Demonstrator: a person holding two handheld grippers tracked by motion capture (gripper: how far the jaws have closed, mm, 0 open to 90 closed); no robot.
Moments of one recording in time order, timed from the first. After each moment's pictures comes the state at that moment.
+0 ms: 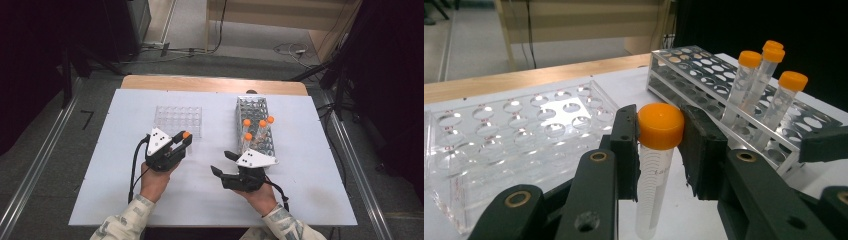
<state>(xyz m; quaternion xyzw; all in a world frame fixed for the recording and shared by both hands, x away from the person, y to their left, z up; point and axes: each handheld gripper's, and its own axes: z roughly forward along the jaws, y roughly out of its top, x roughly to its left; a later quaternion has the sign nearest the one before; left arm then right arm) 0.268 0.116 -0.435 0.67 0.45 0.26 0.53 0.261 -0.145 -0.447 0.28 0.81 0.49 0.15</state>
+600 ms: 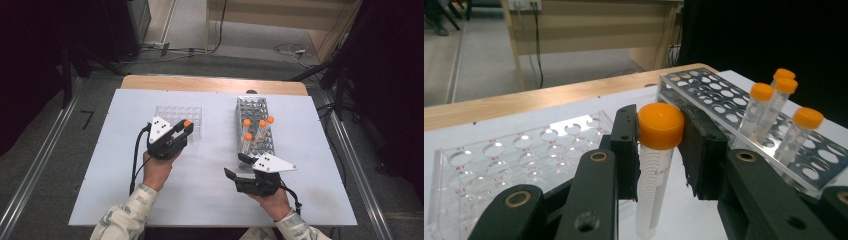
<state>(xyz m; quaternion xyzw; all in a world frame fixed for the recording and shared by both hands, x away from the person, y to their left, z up) 0.291 0.115 -0.415 0.66 0.45 0.28 0.54 0.250 -0.180 -0.442 0.29 0.80 0.50 0.16</state>
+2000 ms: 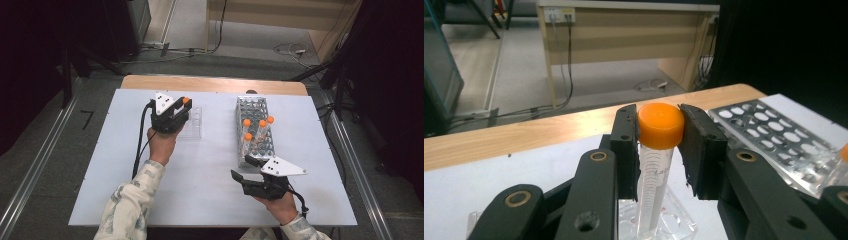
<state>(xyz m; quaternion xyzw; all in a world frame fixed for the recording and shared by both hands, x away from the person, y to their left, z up) 0.349 0.113 -0.404 0.64 0.47 0.32 0.51 0.243 -0.196 -0.440 0.30 0.79 0.51 0.16</state>
